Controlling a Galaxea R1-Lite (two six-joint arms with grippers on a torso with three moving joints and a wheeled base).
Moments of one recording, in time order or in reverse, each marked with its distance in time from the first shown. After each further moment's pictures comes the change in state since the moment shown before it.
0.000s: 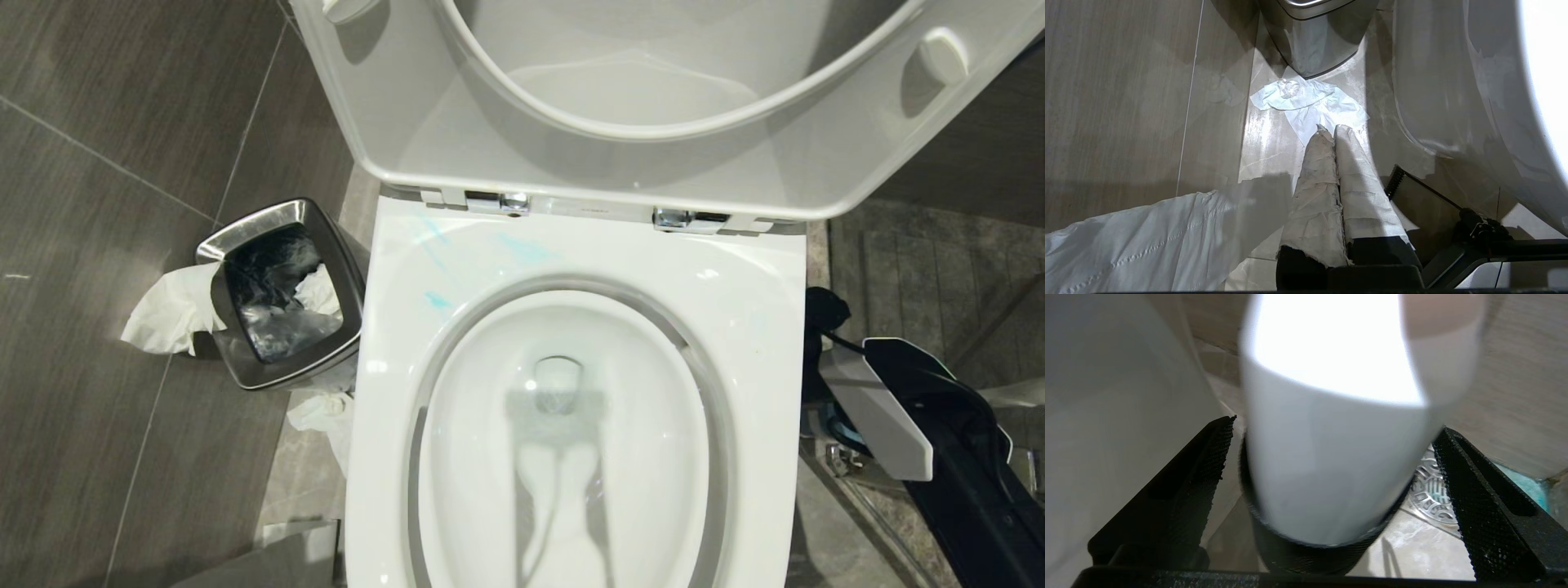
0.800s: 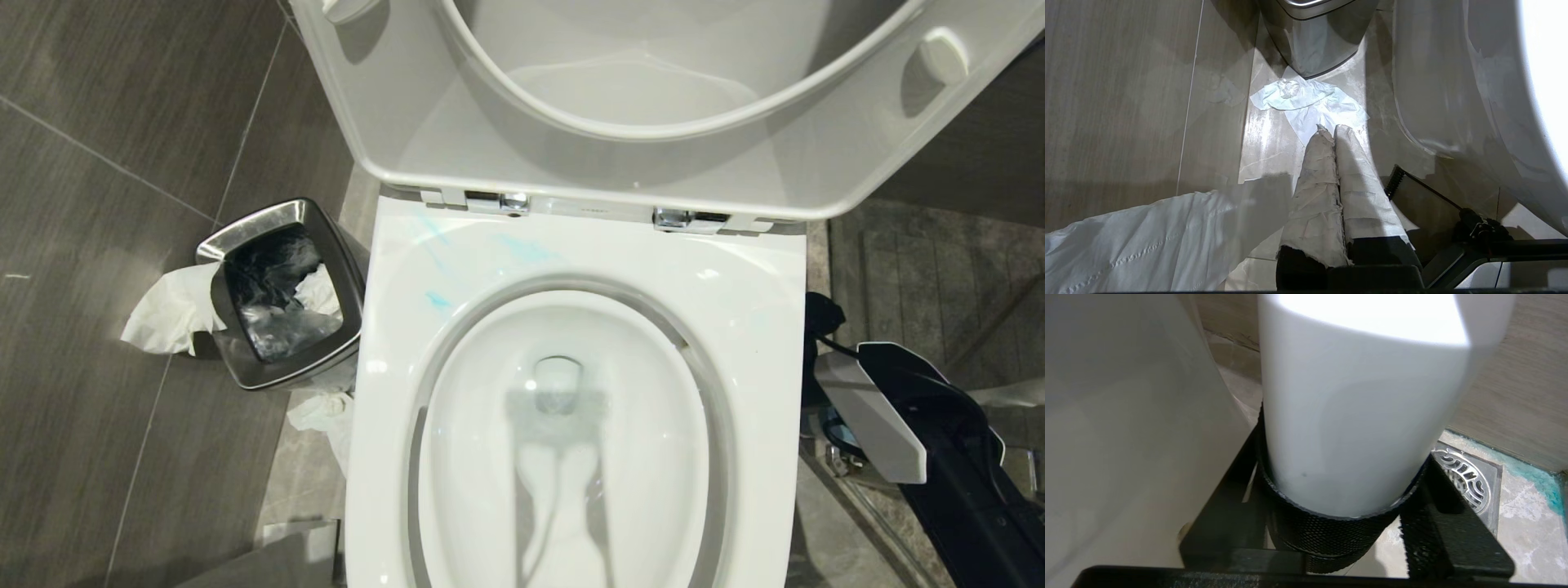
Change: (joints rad) left arm 0.000 0.000 0.000 0.000 0.000 0.000; right arm 0.003 0.020 -0.009 0.000 0.012 0.002
